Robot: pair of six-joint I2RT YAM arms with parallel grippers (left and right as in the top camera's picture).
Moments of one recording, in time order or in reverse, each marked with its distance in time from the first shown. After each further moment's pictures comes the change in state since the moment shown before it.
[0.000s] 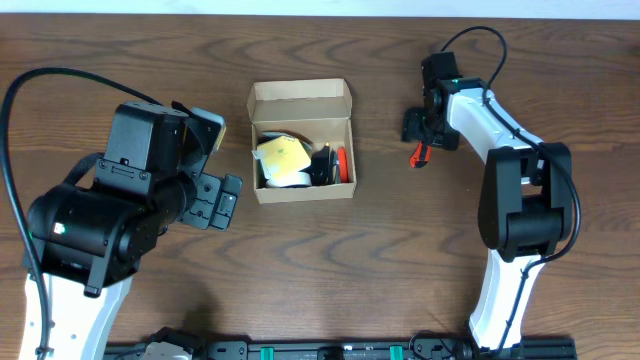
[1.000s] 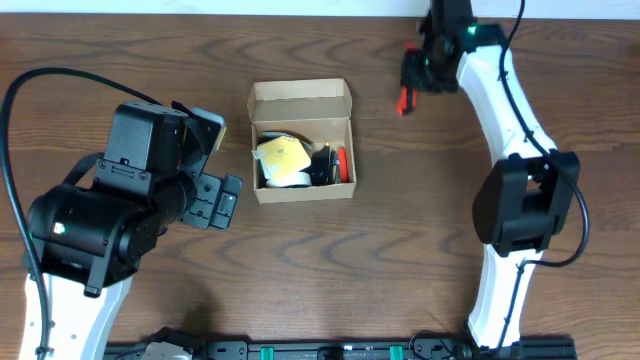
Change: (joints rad) left arm 0.000 0.000 0.000 0.000 0.000 0.000; right arm 0.035 0.037 0.535 -0.253 -0.173 -0.094
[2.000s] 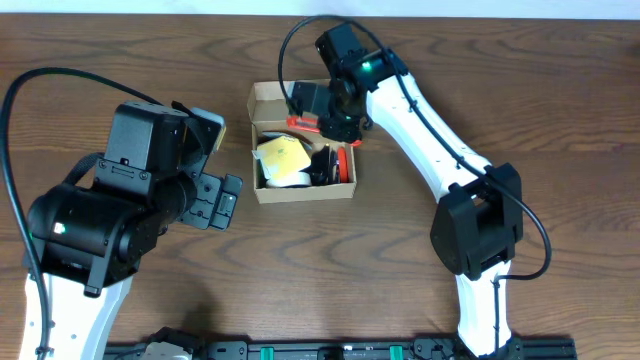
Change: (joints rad) left arm 0.000 0.000 0.000 0.000 0.000 0.000; right arm 0.346 -0.037 -0.130 -0.045 -0.014 -1.117
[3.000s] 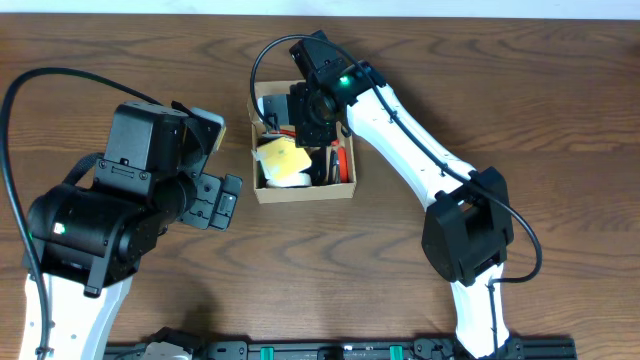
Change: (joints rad) left arm 0.000 0.000 0.000 0.000 0.000 0.000; right arm 0.078 0.000 -0.020 0.160 -0.037 -0.191
